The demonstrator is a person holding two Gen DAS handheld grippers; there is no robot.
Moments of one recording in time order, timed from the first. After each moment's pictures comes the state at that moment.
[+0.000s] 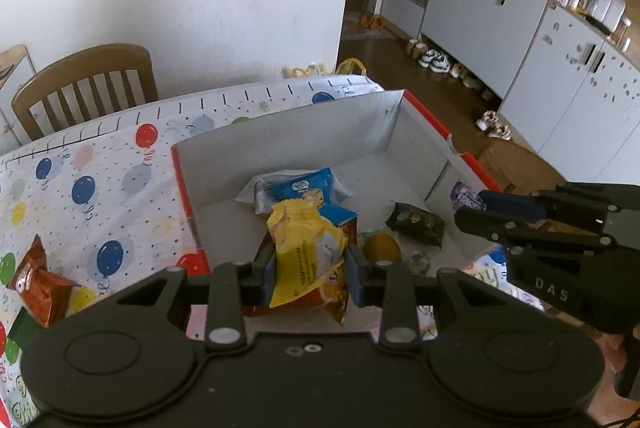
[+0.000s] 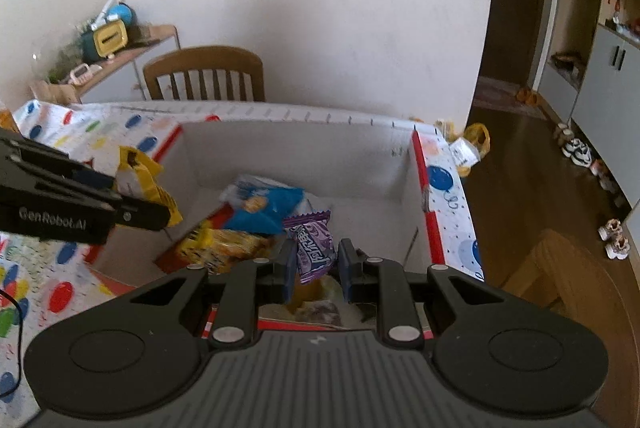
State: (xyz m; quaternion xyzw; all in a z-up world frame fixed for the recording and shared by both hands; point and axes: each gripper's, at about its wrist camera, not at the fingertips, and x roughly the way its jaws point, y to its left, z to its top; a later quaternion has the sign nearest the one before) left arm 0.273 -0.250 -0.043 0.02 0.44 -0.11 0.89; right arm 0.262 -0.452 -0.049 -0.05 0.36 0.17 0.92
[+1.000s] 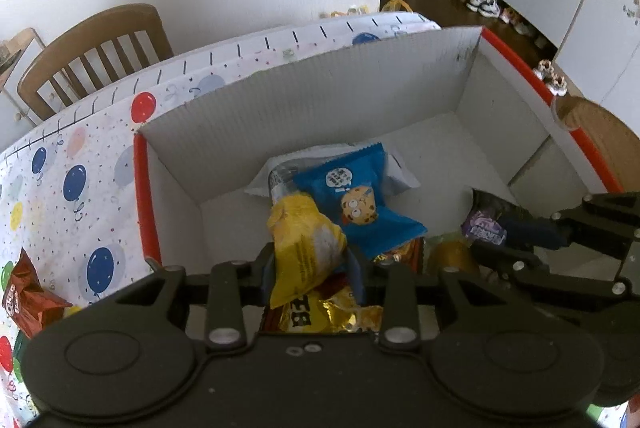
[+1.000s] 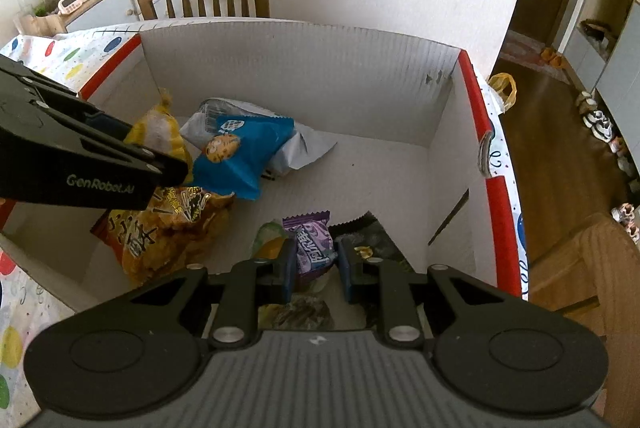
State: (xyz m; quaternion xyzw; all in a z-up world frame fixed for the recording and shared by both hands) left arm 0.348 -0.277 -0.105 0.08 0.51 -0.05 0.85; right arm 0.325 -0.434 -0.119 -0.09 0.45 0.19 0.87
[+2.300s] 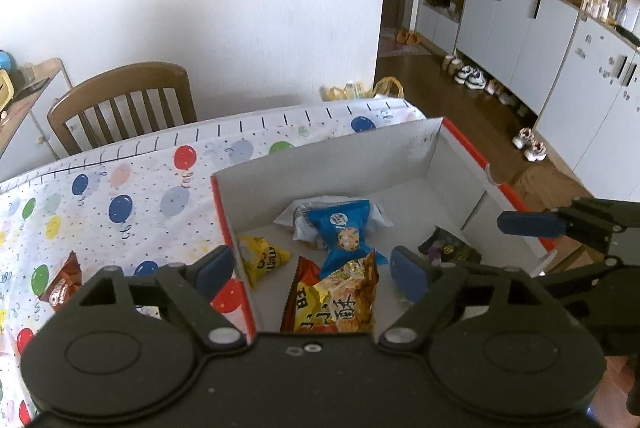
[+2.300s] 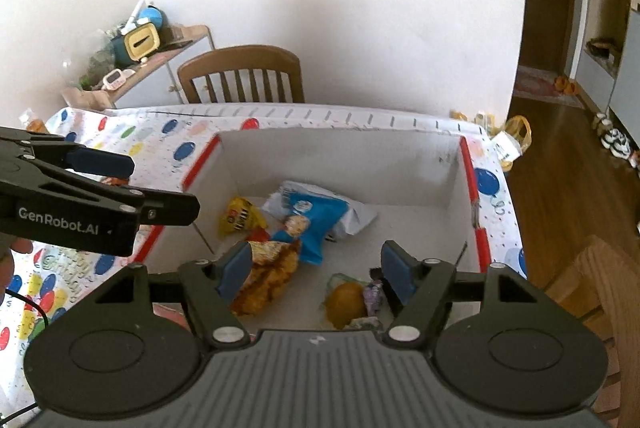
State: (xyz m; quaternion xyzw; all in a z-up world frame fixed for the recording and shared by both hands) left arm 0.274 -0.245 -0.024 0.03 0.41 -0.06 0.91; right arm 0.274 -0.437 -0.037 -0.02 0.37 0.23 0.90
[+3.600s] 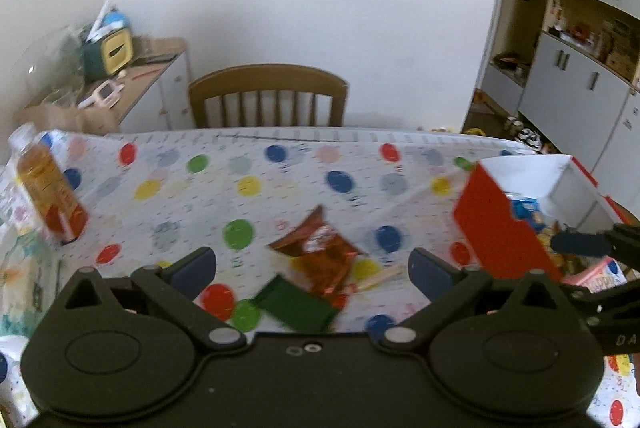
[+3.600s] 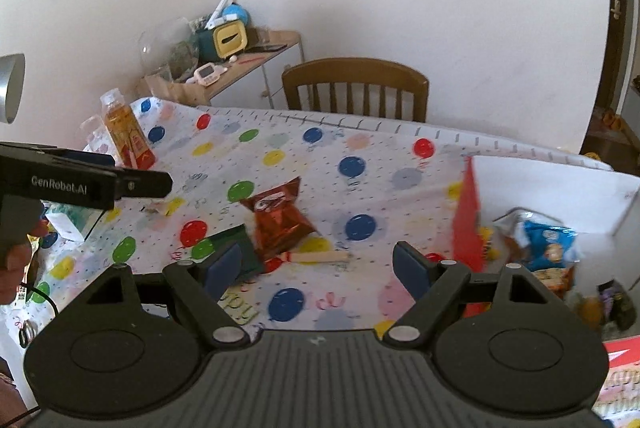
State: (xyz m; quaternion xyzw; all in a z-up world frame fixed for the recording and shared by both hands) left arm 0.173 0.039 -0.019 -0.03 0.36 0.02 0.93; right arm 0.187 -0.193 -0.031 -0.03 0.34 0.28 0.90
